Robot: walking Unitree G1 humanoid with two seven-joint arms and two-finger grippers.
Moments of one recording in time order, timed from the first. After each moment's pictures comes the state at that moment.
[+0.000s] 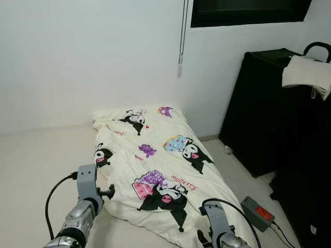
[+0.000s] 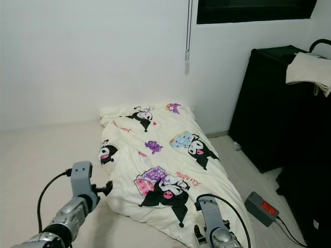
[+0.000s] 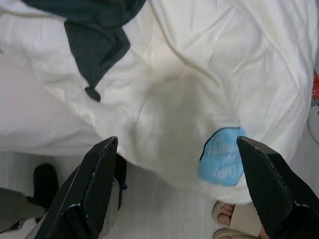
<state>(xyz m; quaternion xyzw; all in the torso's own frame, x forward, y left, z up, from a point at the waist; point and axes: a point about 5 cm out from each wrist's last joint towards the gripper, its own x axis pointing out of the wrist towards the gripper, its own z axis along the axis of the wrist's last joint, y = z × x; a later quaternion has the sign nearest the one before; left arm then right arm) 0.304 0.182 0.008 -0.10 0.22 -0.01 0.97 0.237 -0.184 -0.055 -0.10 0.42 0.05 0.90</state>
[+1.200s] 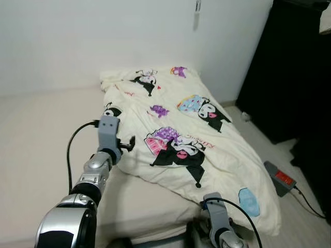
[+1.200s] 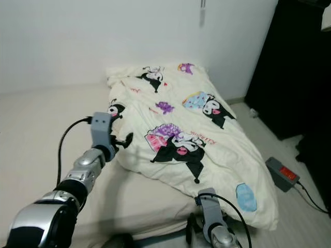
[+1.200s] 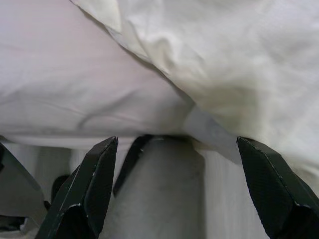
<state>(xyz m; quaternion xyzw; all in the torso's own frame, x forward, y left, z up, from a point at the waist) 0.373 0.148 0.104 0.02 0.07 -0.12 0.99 0.237 -0.164 -0.047 -0.08 0.31 0.09 0.94</state>
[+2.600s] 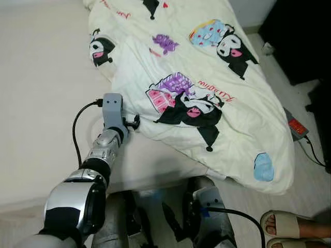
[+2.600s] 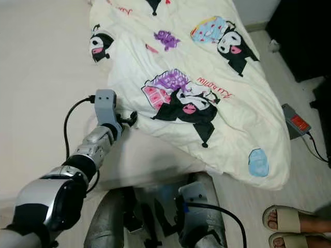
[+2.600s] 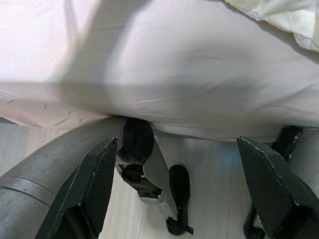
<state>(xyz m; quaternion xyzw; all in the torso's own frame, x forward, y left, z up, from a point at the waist) 0.399 0.109 0.153 -0.11 0.04 -0.12 0.99 0.181 -0.098 0.076 0.04 0.13 0.23 0.97</state>
